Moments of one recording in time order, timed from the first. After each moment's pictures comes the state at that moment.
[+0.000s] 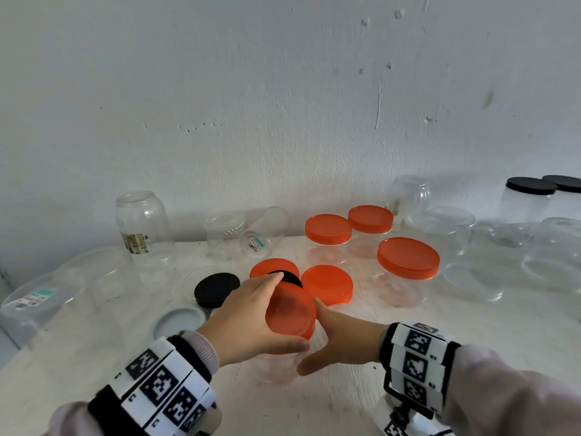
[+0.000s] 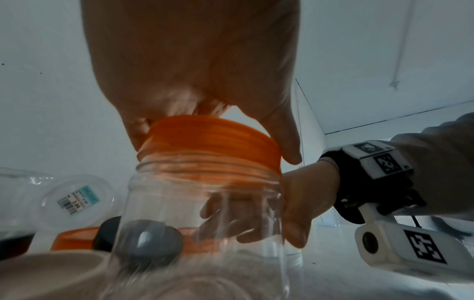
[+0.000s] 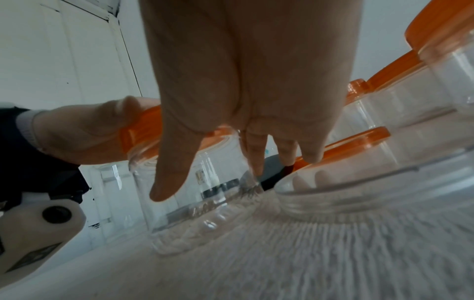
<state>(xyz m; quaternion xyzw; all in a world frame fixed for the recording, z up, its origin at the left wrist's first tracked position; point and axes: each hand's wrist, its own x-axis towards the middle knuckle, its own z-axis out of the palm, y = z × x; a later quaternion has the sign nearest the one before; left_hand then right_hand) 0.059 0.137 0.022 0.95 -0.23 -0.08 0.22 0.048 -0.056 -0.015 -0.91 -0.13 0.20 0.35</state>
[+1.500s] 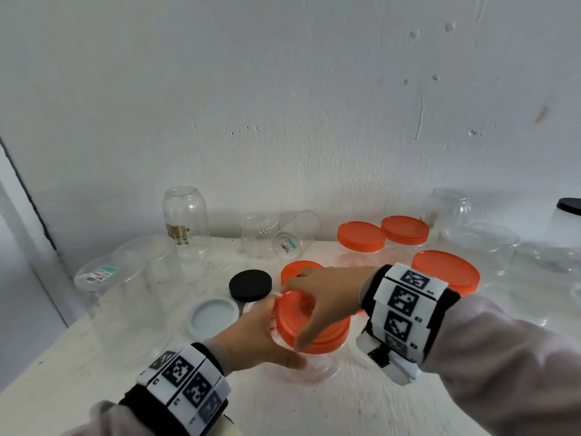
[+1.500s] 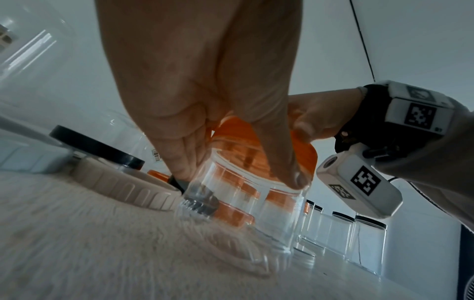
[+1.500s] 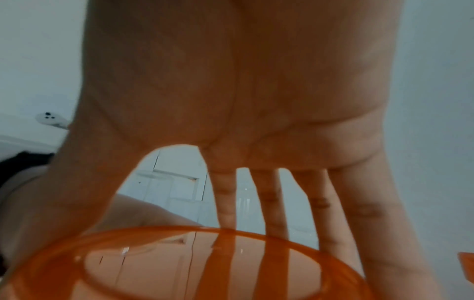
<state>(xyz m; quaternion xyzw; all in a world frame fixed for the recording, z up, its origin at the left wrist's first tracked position) 0.065 0.175 -0.018 0.83 -0.20 -0.17 0.49 0.073 0.010 0.073 -0.95 -0.23 0.23 -0.01</state>
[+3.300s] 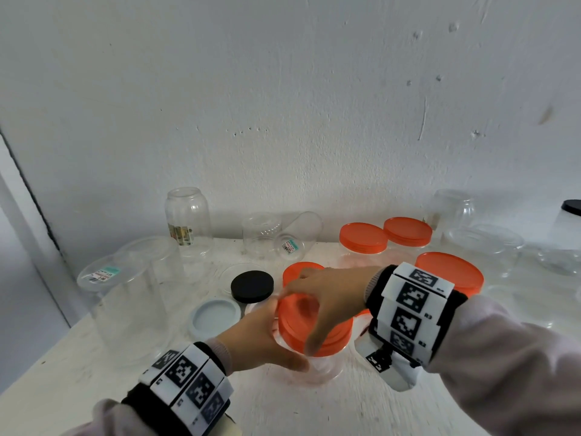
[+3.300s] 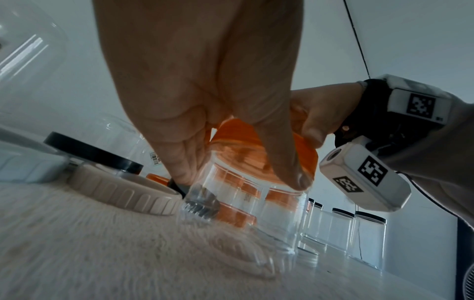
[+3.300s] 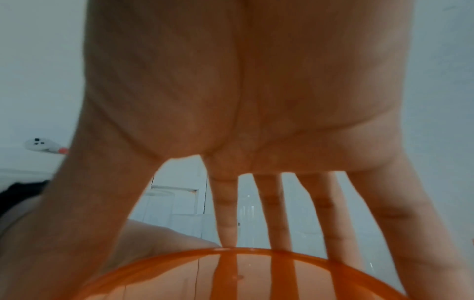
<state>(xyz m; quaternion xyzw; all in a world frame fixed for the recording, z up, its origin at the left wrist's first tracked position) 0.065 0.174 -0.015 0.86 -0.20 -0.15 0.45 0.071 0.009 0.079 -0.94 -0.24 0.24 -0.01</state>
